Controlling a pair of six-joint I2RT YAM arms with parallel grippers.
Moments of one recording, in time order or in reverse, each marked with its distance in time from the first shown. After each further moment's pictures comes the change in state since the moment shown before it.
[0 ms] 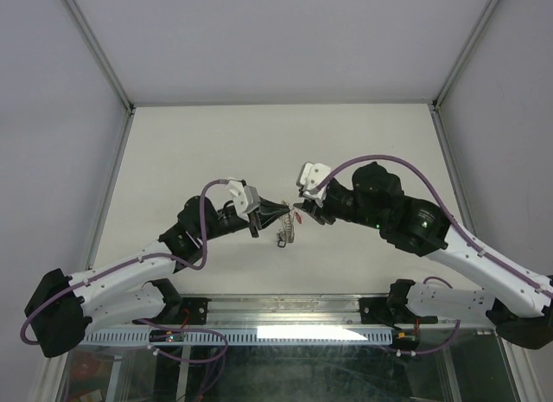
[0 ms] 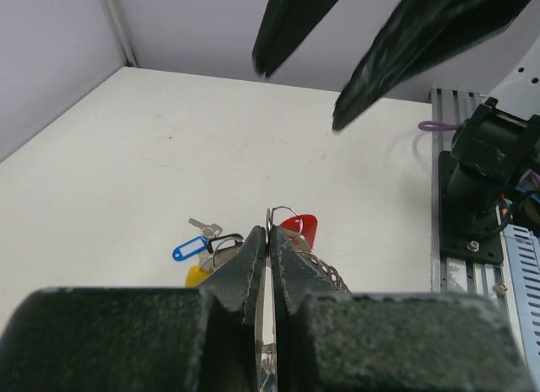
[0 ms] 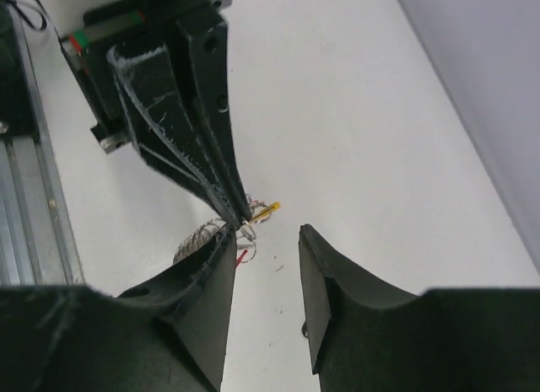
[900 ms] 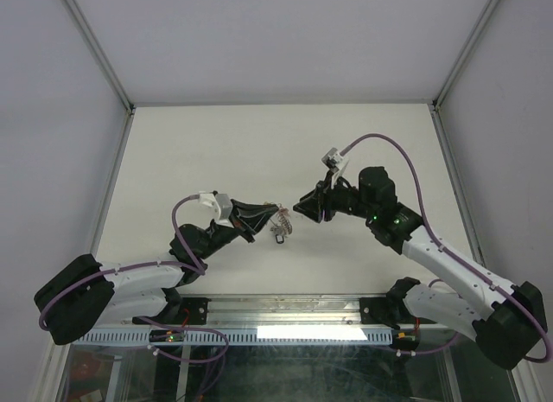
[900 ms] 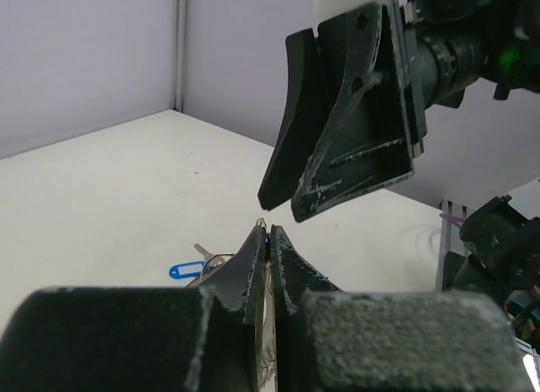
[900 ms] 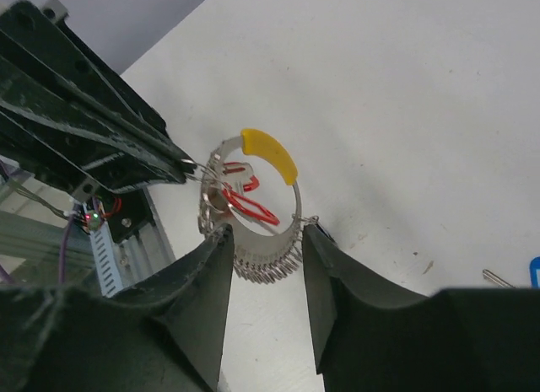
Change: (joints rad) left arm -0.002 0.114 -0.347 0.739 -0.257 -0.291; right arm -0.381 -0.005 -0.443 0.531 -0.410 0.673
